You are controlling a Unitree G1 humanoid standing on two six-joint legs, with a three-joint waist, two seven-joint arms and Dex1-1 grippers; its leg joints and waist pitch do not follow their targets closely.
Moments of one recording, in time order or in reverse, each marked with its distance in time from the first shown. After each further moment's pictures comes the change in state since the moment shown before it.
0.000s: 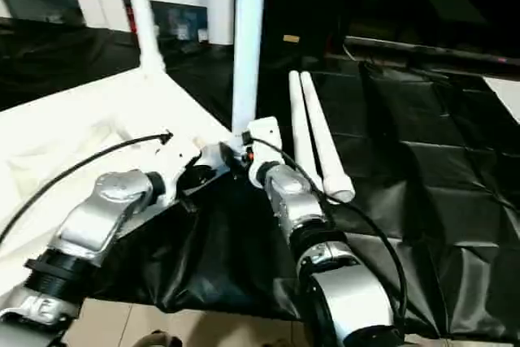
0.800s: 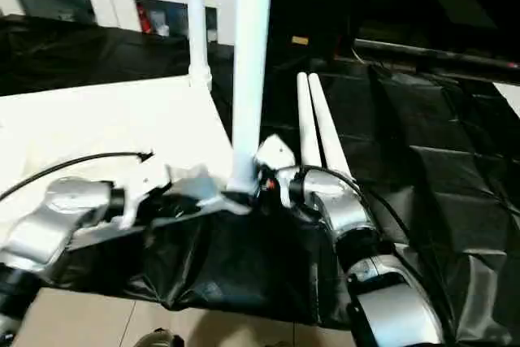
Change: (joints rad) left arm 0.085 0.237 -0.018 -0.075 -0.136 -0.138 -0.444; right arm 0.135 -0.244 0.178 -0.267 -0.004 -0.005 0.689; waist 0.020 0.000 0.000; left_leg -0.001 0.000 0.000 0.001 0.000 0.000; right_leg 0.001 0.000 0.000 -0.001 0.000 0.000
